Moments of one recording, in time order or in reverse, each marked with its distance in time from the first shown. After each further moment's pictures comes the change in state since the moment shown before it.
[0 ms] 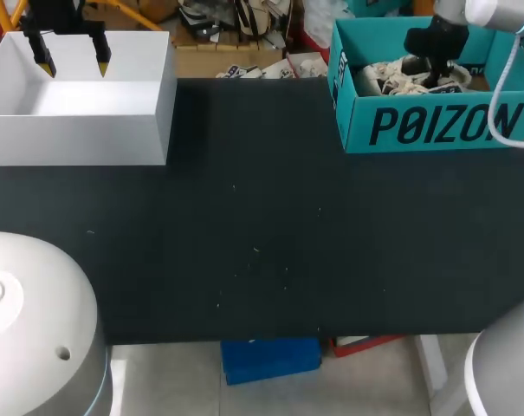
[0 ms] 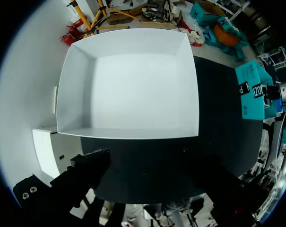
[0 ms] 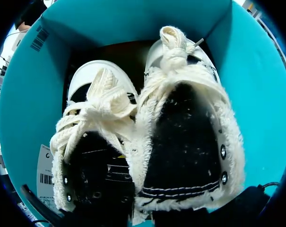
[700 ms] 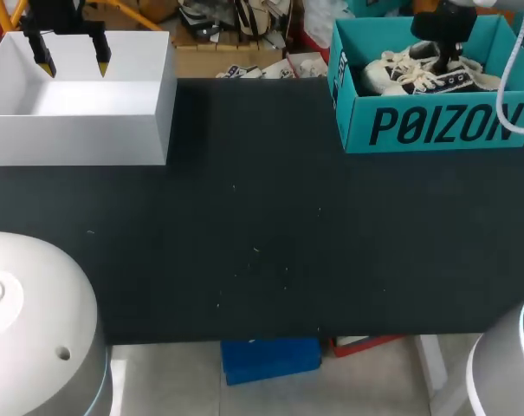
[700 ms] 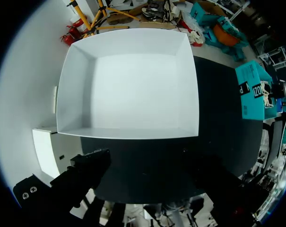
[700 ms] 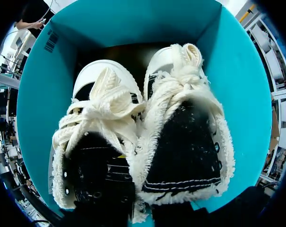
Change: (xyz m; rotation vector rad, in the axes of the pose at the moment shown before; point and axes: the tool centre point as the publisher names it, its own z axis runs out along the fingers) left arm 0.000 0.000 0.000 0.000 0.000 0.000; right arm -0.007 -0.012 -0.044 0.057 -0.020 -0.008
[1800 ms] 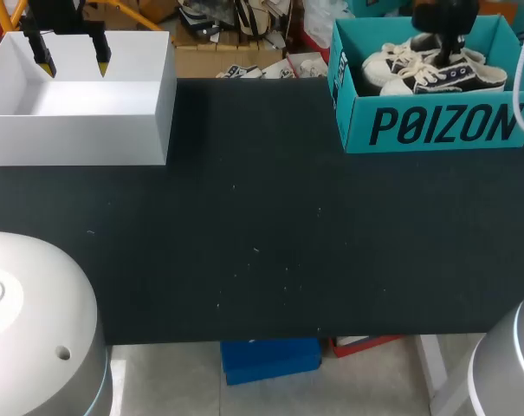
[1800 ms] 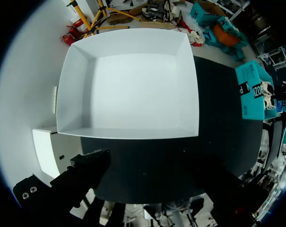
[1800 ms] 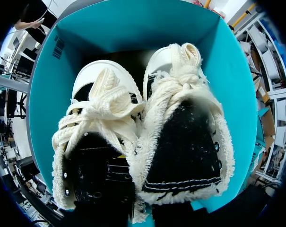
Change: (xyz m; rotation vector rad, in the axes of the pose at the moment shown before) left arm 0.000 0.000 0.000 0.000 0.000 0.000; right arm 0.009 0.008 -0.019 0.010 -0.037 0.005
